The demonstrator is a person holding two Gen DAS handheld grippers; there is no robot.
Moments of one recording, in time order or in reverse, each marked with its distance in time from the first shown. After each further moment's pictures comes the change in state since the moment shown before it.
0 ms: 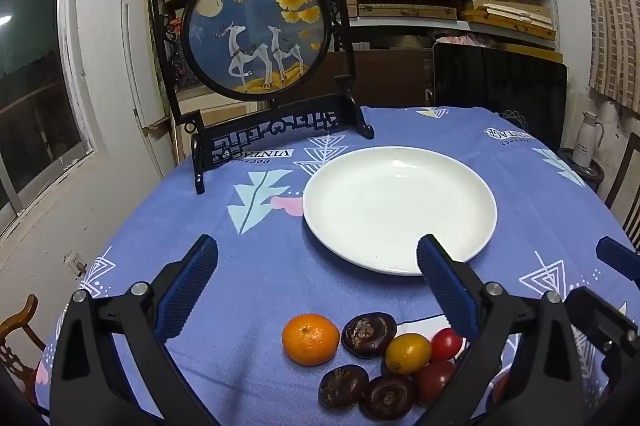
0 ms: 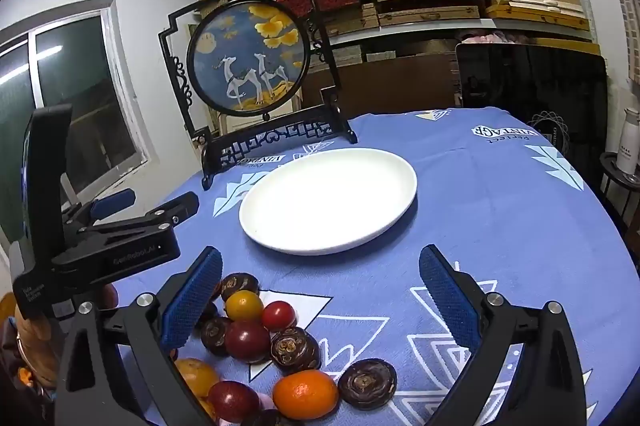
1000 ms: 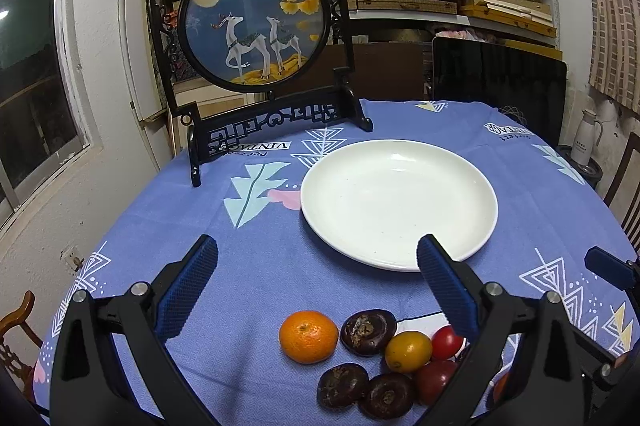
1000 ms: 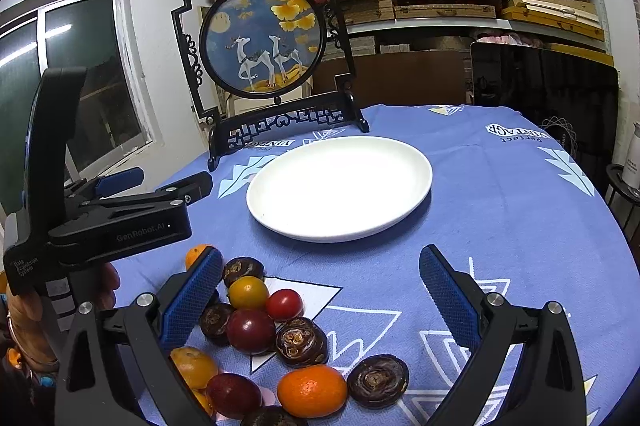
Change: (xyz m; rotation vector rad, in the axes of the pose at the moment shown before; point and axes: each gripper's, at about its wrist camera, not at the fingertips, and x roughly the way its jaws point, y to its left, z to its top) left arm 0.010 0.000 -0.006 -0.007 0.031 -0.012; right arm 0.014 0.015 -0.005 -0.040 0.024 0.007
